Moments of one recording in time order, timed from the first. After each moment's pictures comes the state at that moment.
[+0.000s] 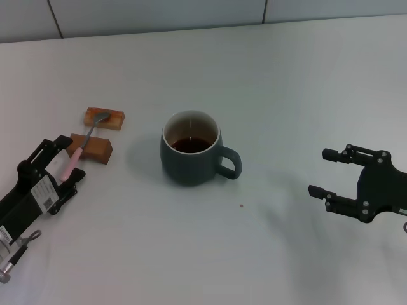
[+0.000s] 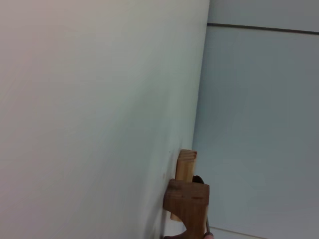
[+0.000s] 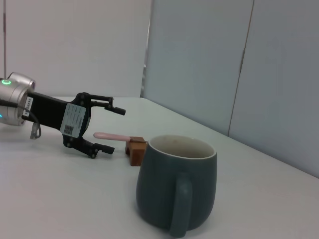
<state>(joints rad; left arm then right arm) -0.30 -2.07 0.18 0.06 1.84 1.33 -2.15 0.29 2.08 -0.63 -0.58 -1.92 -1.57 0.73</state>
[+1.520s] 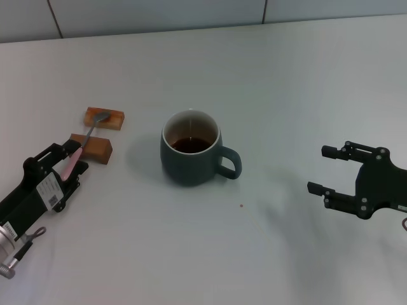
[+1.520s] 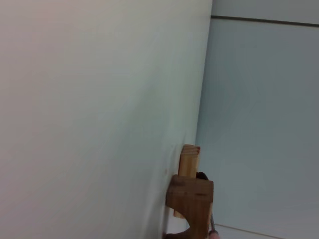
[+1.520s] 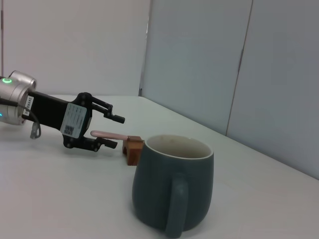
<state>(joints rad) -0.32 -2.07 0.18 0.05 1.84 1.31 -2.15 0.30 2.08 -0.63 -0.58 -1.92 -1.56 0.73</state>
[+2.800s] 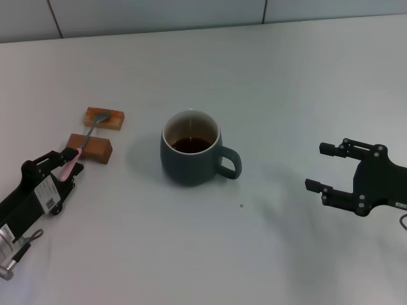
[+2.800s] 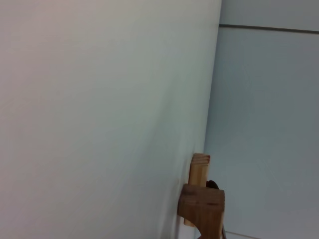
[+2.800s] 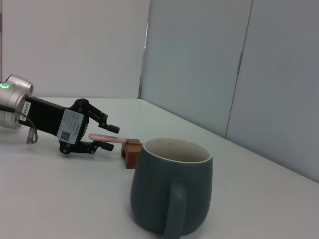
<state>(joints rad) -0.32 -2.07 0.18 0.05 1.84 1.28 -2.15 0.31 2.08 -0.63 -0.57 -1.91 -1.56 0.73</state>
